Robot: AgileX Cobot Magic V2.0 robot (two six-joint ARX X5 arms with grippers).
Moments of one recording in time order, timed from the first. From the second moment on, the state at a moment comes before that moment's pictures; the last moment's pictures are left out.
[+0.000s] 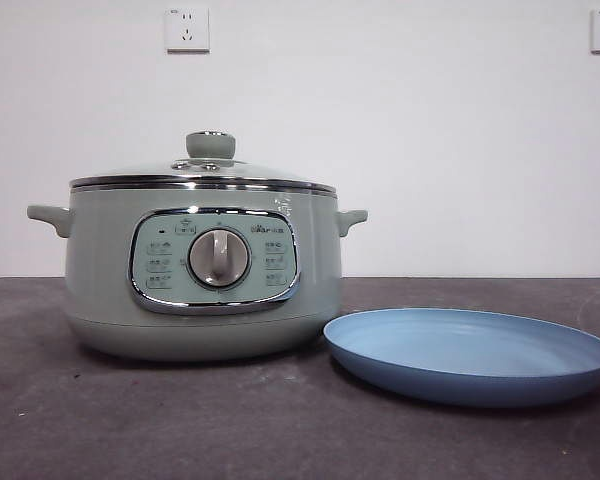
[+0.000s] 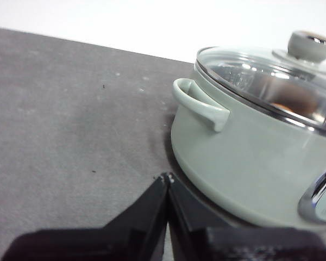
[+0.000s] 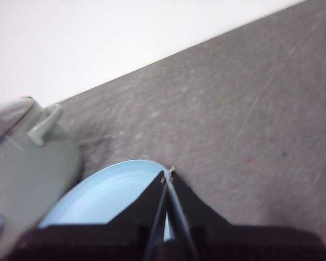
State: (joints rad) left arm 0.04 0.00 0.02 -0.17 0.21 -0.23; right arm 0.03 0.00 0.02 -0.16 -0.16 0.38
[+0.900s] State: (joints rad) left arm 0.04 0.50 0.73 -0.64 0.57 -0.13; right arm 0.10 0.65 0.88 -0.76 -0.56 0.12
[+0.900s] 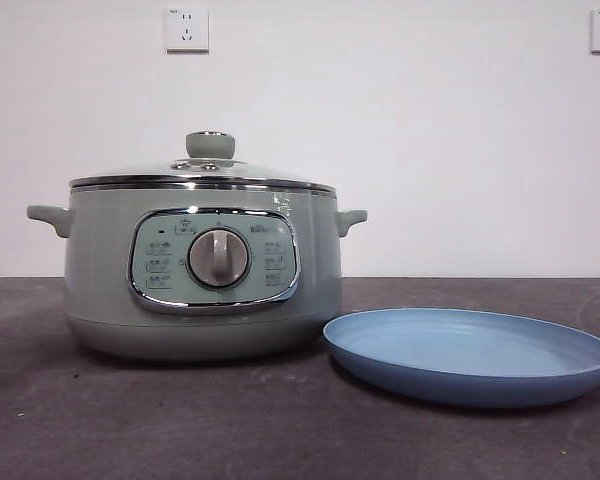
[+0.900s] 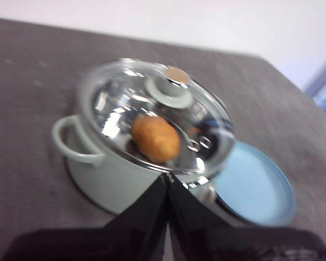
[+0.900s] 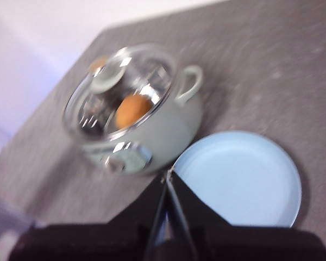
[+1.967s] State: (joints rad) left arm 0.03 0.63 0.92 -0.89 0.68 0.09; right arm 0.23 0.82 1.07 -1.05 -0.57 -0.11
